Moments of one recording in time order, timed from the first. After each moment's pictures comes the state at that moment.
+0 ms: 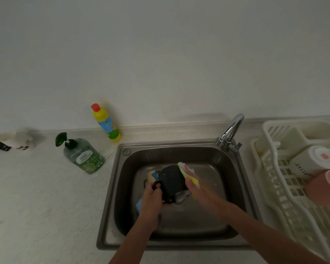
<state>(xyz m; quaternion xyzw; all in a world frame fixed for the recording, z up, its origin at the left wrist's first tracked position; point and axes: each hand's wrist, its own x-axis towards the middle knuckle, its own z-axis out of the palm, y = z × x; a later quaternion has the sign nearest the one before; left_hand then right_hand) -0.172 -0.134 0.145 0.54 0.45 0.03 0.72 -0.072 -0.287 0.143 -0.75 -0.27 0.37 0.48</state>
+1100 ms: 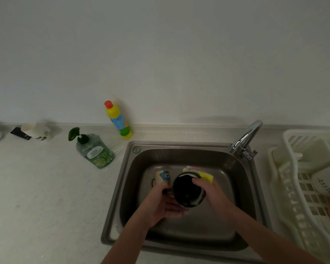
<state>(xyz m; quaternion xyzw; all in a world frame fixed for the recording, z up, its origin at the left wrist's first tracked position) -0.164 -0.119 0.174 0.48 0.40 -0.17 0.76 -0.053 -0.268 0.143 -0.62 -0.11 0.38 0.68</state>
